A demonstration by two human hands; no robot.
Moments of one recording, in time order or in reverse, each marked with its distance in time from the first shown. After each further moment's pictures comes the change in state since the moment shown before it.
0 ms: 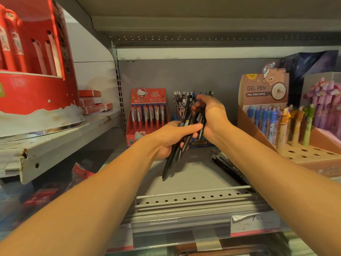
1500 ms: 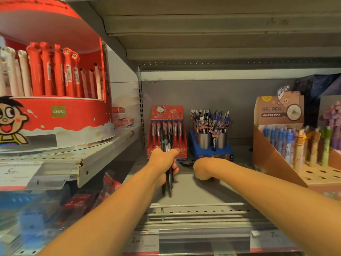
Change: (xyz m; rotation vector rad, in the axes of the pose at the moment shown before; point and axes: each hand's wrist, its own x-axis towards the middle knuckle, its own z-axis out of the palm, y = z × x) left_hand -0.047 -0.021 -0.043 -0.180 0.526 -0.030; right_hand -0.035 0.053 0.010 -2.013 -0.710 0.204
